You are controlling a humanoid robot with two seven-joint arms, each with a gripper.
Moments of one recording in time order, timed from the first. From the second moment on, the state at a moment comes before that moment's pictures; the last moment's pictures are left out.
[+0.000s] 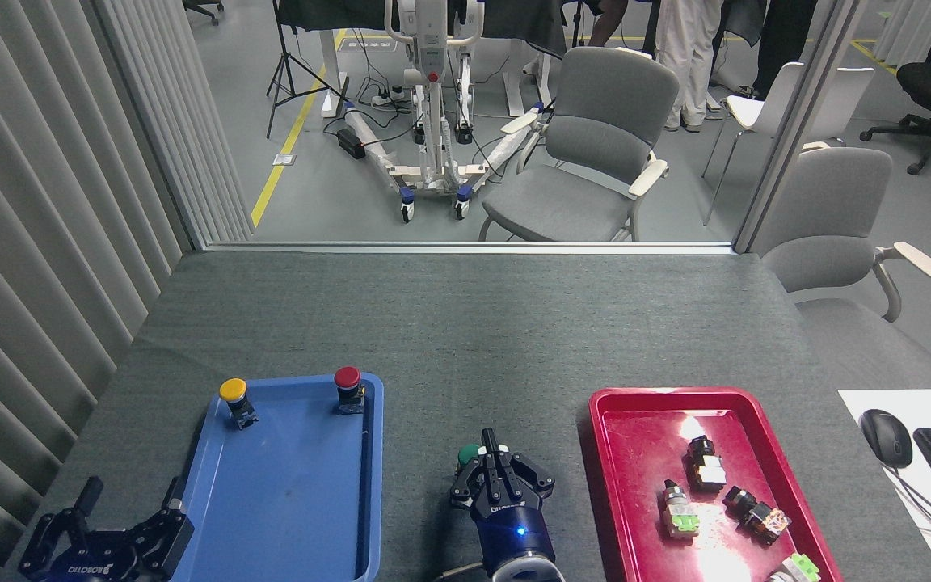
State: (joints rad) left arm 0.14 0.08 0.42 -1.61 -1.41 -0.42 0.06; right arm -0.17 0.25 0.36 -1.10 1.51 0.23 -0.18
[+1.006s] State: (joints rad) left arm 0.14 0.10 0.38 -1.55 -1.37 -0.41 0.11; right arm -0.01 0.10 0.26 -1.17 1.43 0.24 -0.38
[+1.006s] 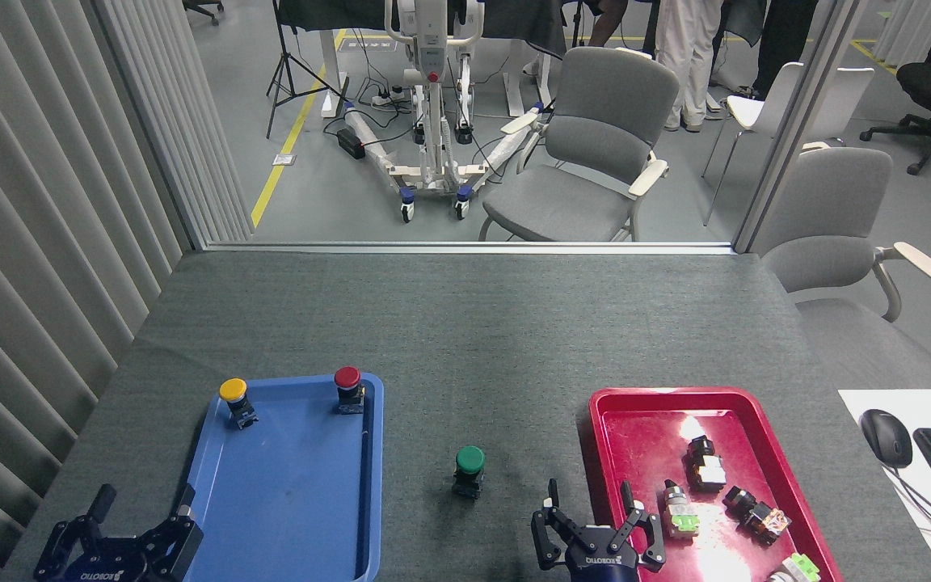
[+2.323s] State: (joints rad) left arm 0.12 0.15 0.15 -1.53 -1.37 -0.34 0.17; right arm 0.09 0.05 0.18 -1.38 1.44 0.24 -0.36
